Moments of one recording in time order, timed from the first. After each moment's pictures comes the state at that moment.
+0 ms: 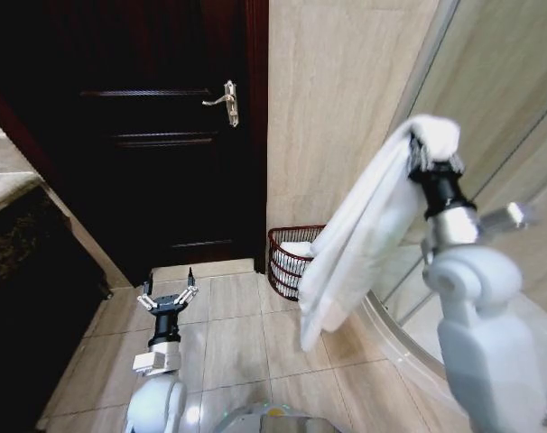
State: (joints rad) left arm 1.70 -1.61 -0.68 -2.12 -0.01 -0.35 -0.09; right arm -0.68 1.05 0.55 2.21 0.65 -0.30 0.27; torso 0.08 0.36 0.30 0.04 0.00
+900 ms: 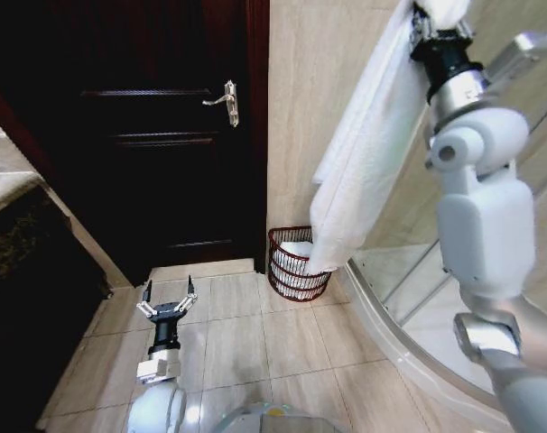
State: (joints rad) left arm 1.71 -1.61 -0.69 -2.09 0.02 -0.38 -0.10; right arm -0.03 1.04 0.24 1.78 0.67 -0.35 0.25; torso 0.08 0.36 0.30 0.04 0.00
